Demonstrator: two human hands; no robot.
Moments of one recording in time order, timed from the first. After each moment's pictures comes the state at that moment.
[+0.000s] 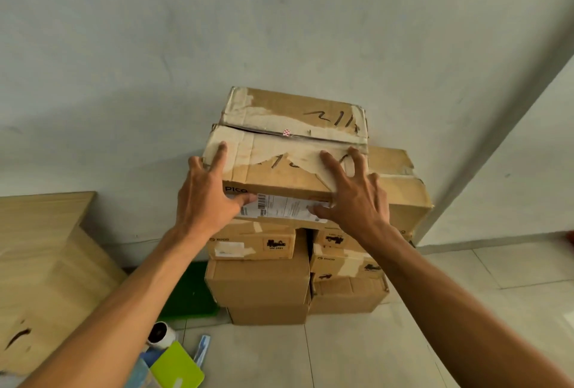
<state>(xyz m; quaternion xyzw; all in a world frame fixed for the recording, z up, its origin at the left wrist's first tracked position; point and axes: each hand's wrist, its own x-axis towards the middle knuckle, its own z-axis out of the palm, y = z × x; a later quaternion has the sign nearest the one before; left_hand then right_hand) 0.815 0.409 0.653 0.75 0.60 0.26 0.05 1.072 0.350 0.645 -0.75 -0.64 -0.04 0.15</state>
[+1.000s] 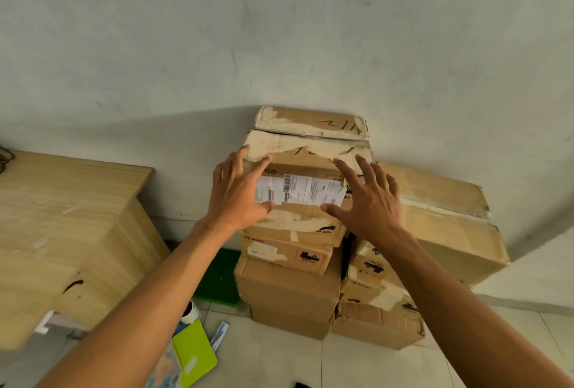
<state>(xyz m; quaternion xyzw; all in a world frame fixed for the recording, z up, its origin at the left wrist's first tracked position) 0.784 0.465 0.621 0.77 0.61 0.19 -0.03 1.049 0.450 0.621 -0.67 -0.73 -0.05 0.11</state>
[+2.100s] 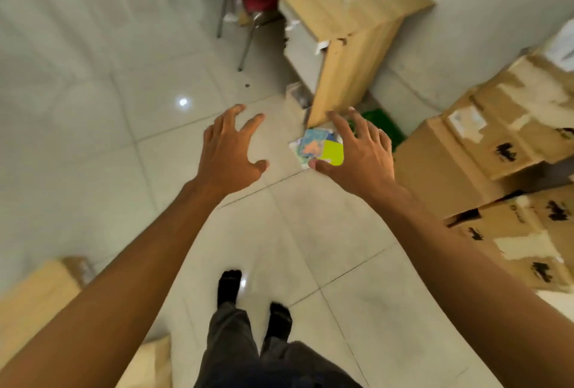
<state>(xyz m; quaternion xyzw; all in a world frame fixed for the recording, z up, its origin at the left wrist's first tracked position) 0.697 -0.233 0.507 0.39 0.90 0.19 0.02 0.845 -0.034 0.515 -0.26 -0.96 0.10 0.05</state>
